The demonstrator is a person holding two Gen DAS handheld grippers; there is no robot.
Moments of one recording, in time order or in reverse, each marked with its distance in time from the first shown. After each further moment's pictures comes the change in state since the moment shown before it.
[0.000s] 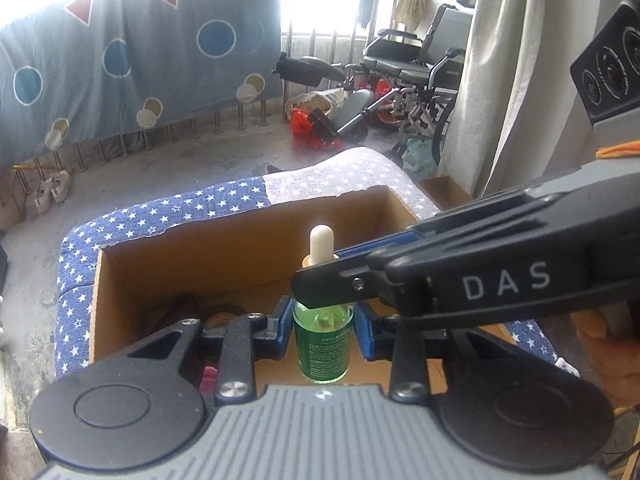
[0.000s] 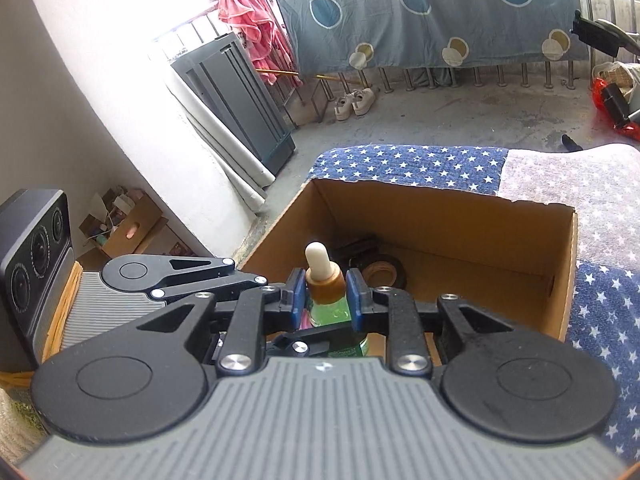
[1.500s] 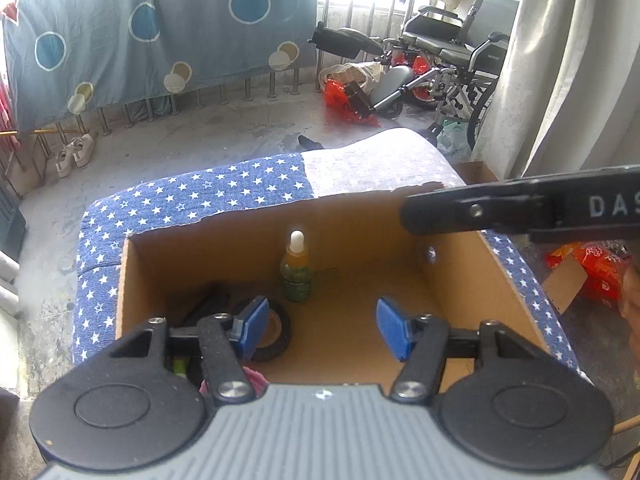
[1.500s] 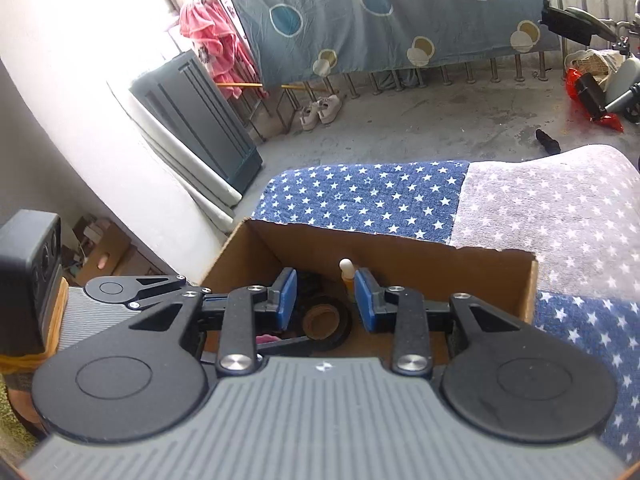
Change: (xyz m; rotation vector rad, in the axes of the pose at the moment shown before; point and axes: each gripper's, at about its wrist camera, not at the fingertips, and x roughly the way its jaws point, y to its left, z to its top) left arm -0.003 0.020 0.019 -0.059 0.077 0.068; right arm -0.006 -0.039 0.021 0.071 -0.077 -0.046
